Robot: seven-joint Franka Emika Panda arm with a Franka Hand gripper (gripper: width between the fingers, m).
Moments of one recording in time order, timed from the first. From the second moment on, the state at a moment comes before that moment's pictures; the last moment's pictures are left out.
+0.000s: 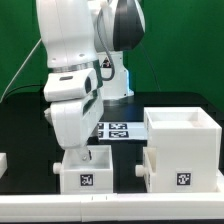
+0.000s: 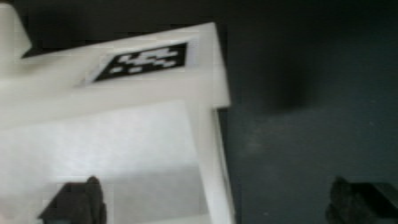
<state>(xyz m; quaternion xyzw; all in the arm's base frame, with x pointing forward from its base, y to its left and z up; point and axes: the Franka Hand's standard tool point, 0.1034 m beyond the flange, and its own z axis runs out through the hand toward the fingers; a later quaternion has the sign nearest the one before) 0.512 -0.056 0.028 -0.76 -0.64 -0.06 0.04</state>
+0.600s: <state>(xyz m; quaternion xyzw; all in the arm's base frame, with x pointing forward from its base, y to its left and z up) 0.503 -0.083 0.013 -0.75 -0.66 -0.06 0.05</state>
